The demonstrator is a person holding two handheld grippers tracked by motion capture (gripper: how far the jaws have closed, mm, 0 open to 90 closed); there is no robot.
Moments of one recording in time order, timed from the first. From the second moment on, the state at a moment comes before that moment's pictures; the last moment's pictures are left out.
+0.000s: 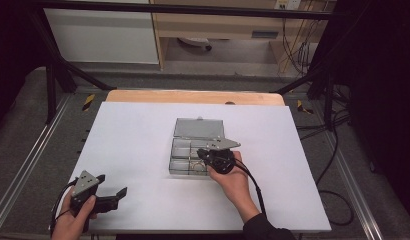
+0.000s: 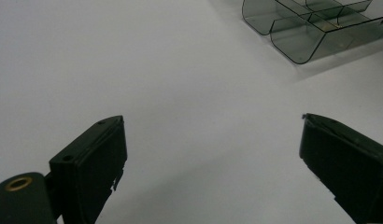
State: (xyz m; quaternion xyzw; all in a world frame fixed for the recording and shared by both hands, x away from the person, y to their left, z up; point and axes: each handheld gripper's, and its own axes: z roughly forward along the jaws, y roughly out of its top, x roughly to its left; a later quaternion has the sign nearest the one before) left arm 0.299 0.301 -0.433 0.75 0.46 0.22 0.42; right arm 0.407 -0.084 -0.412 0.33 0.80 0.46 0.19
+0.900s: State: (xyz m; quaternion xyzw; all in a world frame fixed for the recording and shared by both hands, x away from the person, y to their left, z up) left arm 0.299 0.301 -0.433 0.75 0.46 0.22 0.42; right arm 0.407 -0.080 -0.421 0.33 0.81 0.45 0.18
